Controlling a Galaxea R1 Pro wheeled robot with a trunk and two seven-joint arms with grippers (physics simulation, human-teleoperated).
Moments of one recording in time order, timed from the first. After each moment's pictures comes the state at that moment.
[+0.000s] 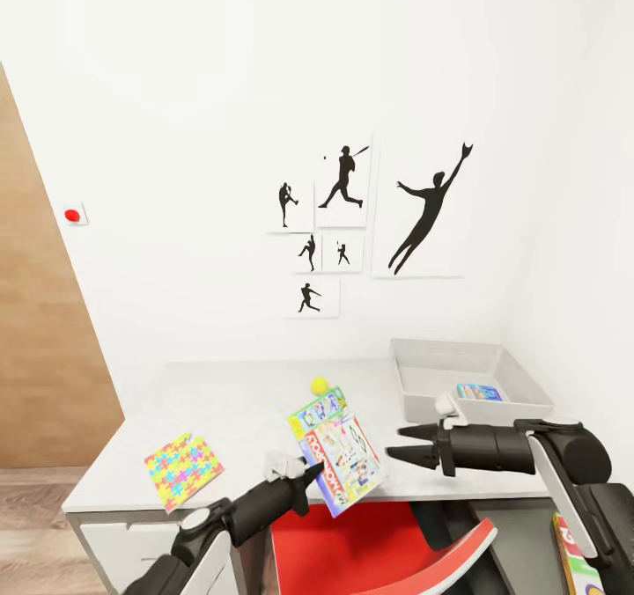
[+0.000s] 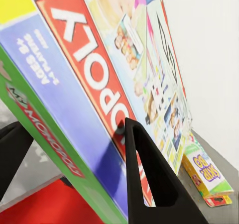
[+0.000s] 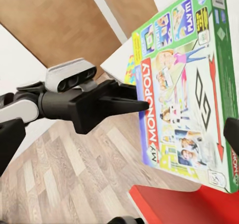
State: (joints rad) left arm -0.25 0.04 -0.40 -1.18 0.51 0.19 -0.52; right arm -0.35 -0.30 -0.02 -1.61 -0.16 1.00 1.23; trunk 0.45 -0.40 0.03
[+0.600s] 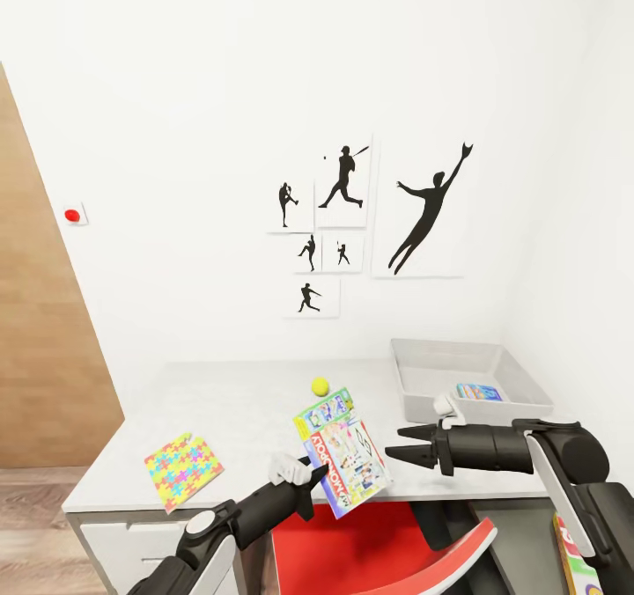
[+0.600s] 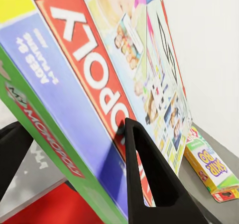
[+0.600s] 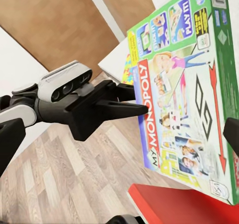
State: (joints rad) left arm -0.25 0.03 -0.42 -1.17 0.45 0.13 -0.53; right arm -0.35 -0.29 -0.01 -1.61 -0.15 1.01 1.22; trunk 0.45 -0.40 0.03
